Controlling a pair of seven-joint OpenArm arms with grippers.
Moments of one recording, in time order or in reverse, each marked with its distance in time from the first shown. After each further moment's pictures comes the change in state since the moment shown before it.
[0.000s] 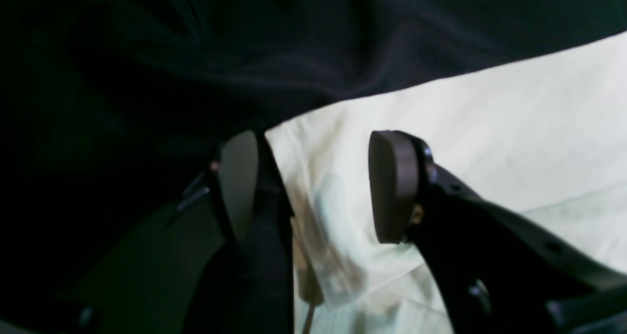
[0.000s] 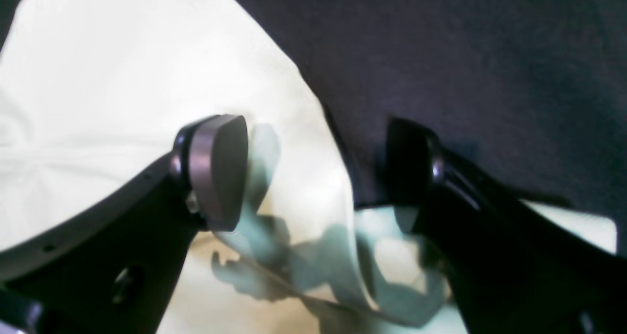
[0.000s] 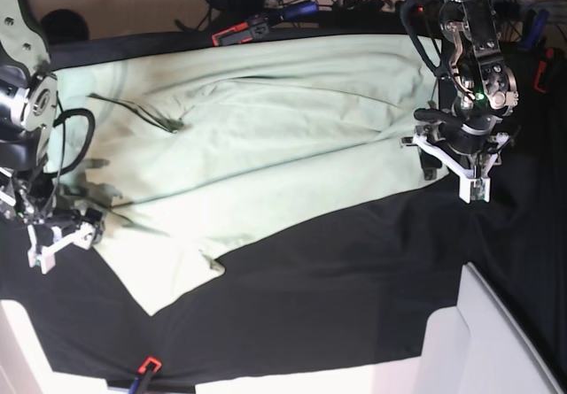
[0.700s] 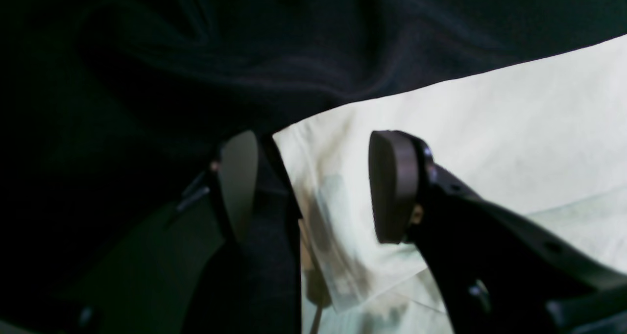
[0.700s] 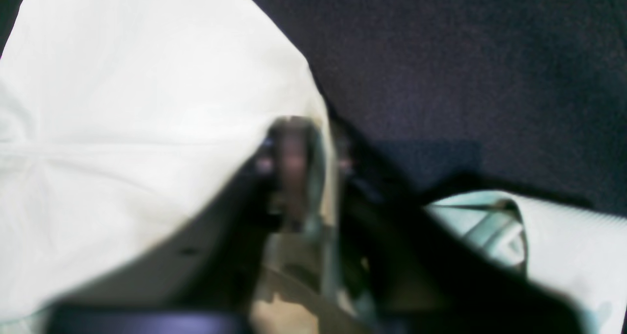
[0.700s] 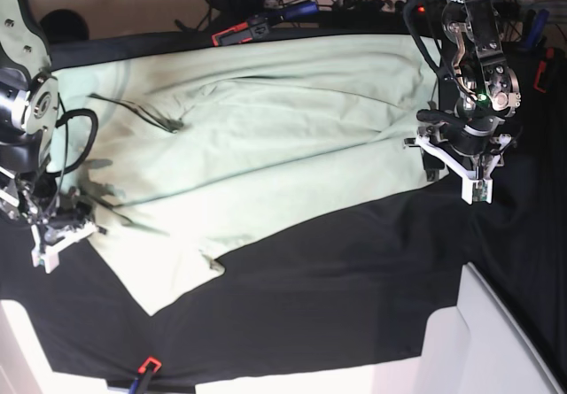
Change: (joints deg) left arm -0.1 -0.4 0.0 0.0 0.0 0.0 -0.1; right arm 0.3 -0.3 0.0 -1.0 -0.8 0.0 0.1
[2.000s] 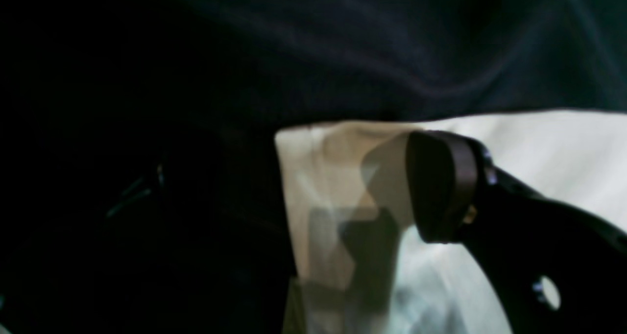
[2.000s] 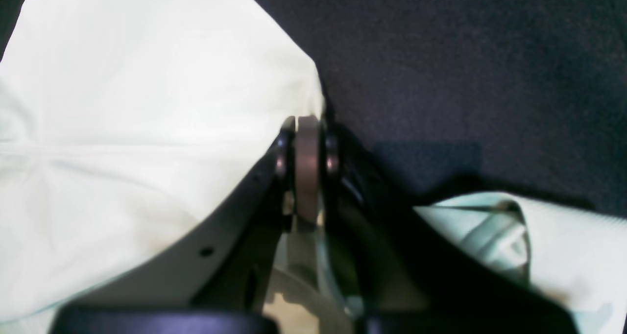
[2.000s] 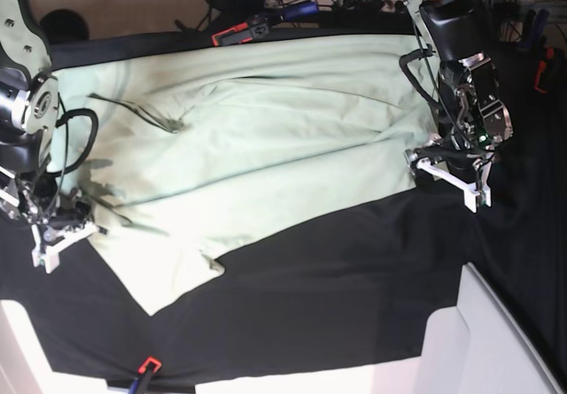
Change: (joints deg) left arm -16.5 -0.2 -8.9 -30.5 -0.6 -0.2 -1.6; right arm -0.1 0.0 0.0 0.0 0.0 0.2 0.2
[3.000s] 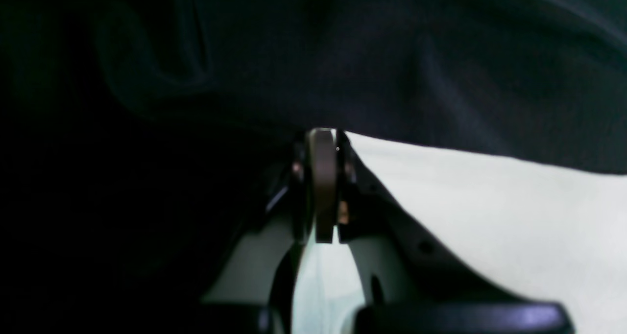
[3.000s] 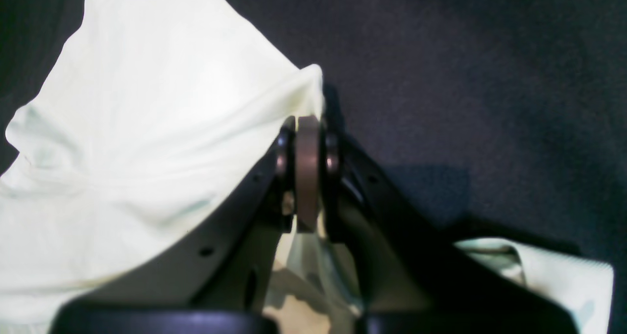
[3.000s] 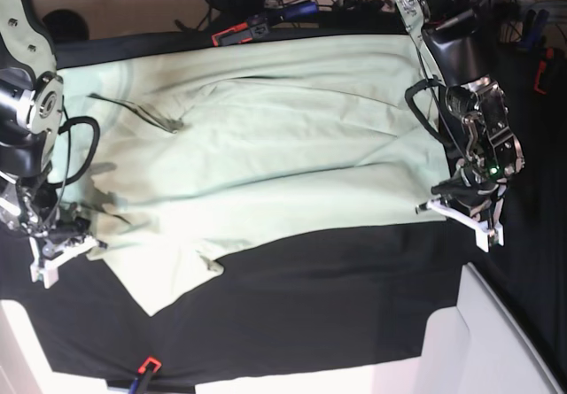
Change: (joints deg) left arm -5.3 0.5 0.0 5.5 0.2 0.2 1.6; right arm 0.0 -1.1 0.2 5.4 0.4 0.0 -0.2
